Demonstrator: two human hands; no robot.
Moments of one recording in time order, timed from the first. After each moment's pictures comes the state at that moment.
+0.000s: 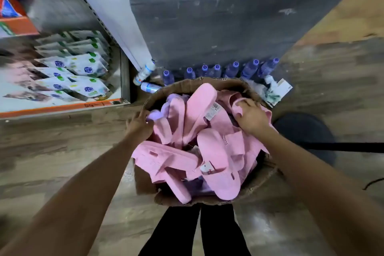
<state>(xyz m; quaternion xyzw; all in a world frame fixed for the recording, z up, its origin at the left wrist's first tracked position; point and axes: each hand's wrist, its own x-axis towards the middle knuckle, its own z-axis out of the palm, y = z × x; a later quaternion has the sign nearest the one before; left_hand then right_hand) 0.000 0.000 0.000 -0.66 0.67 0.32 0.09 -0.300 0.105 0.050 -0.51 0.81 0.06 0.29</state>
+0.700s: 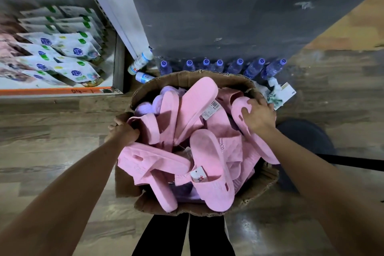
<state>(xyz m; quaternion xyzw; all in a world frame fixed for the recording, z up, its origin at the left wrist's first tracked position) 0.044 -0.001 -0.116 -0.76 0.49 0.37 0.19 -0.331 0.098 -0.008 -0.42 0.87 0.06 0.23</state>
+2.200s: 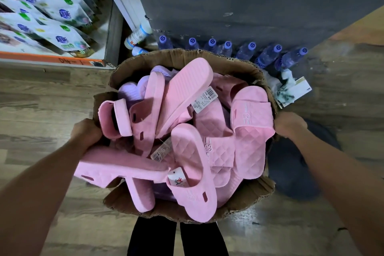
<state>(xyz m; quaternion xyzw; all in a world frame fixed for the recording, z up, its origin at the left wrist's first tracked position) 0.045 0.041 -0.087 -0.80 0.50 0.27 0.22 -0.424 0.111 -0.068 -0.37 0.83 0.26 0.32</state>
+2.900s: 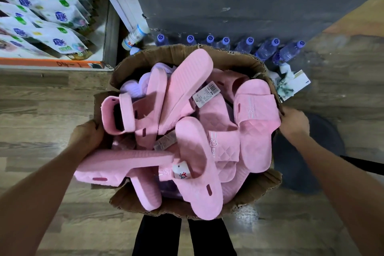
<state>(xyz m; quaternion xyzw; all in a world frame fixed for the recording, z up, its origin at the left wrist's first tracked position) 0.056 0.054 -0.086 -0.76 0.57 0.25 0.18 -0.415 0.149 -0.073 -0.39 0.88 0.04 0.27</state>
